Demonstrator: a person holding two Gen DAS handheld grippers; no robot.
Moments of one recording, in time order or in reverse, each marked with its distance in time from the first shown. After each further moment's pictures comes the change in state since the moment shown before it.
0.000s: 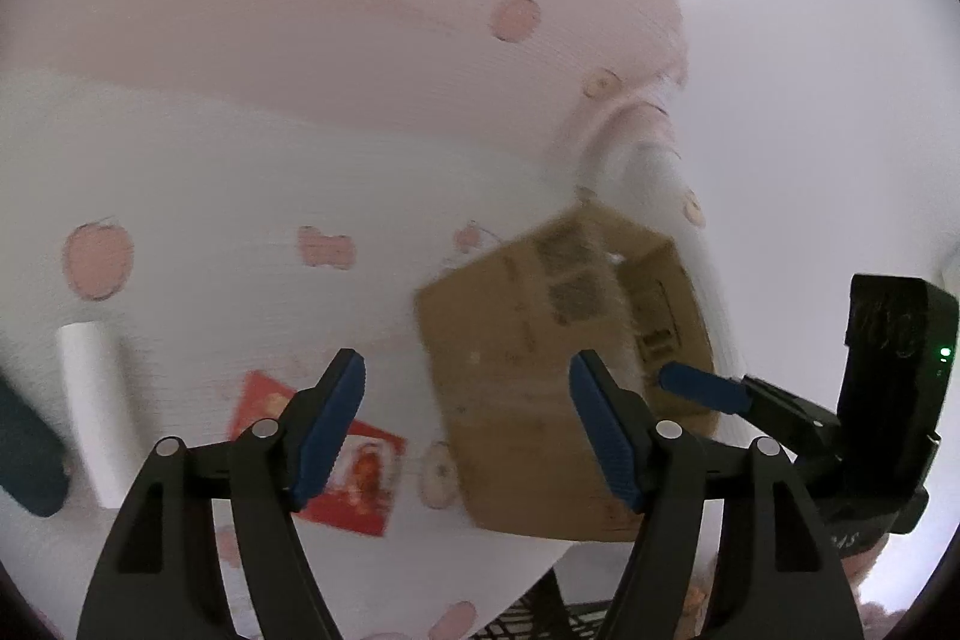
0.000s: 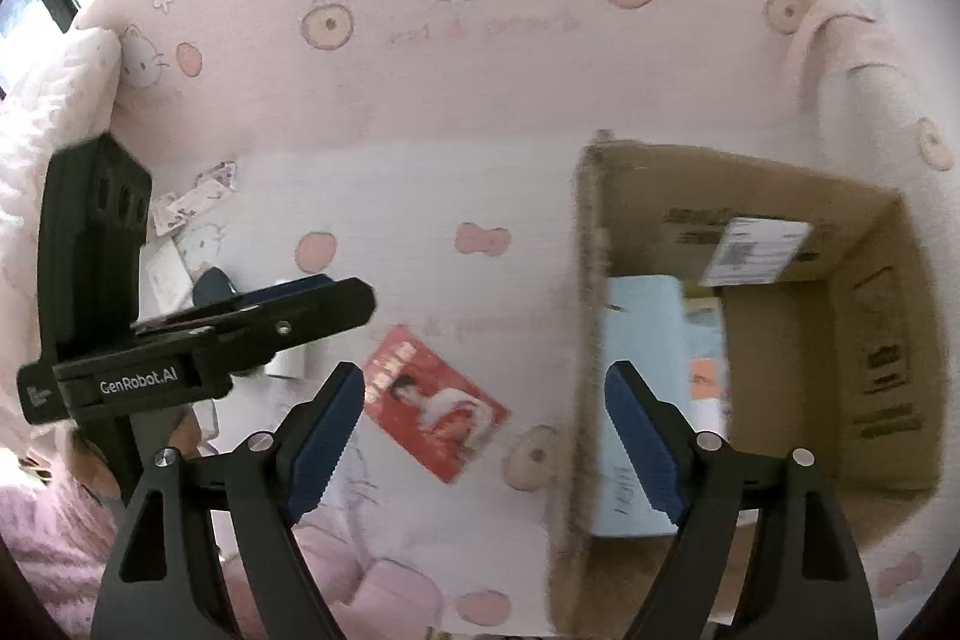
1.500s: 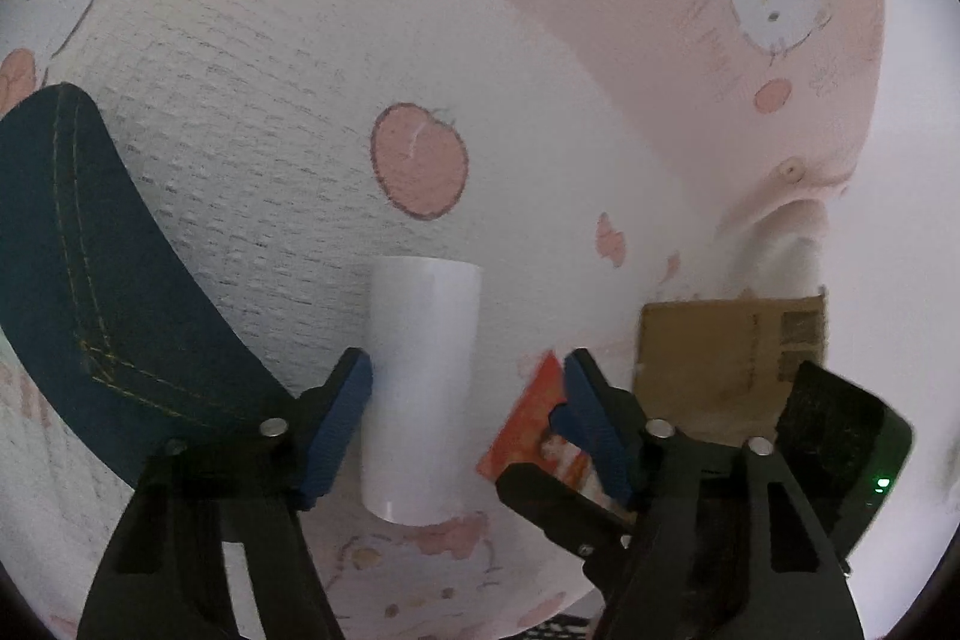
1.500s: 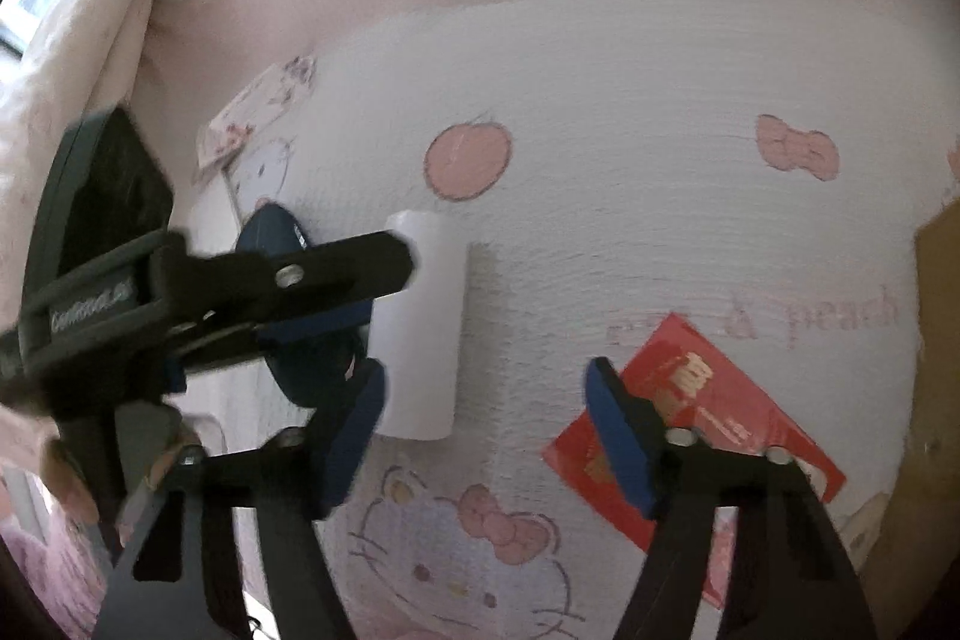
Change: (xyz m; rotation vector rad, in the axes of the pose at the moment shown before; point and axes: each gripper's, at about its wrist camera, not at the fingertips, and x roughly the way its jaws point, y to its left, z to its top) left arm -0.011 0.177 -0.016 -0.338 0.080 0.171; right arm 0.194 0.115 -0.019 -0.047 0.147 0.288
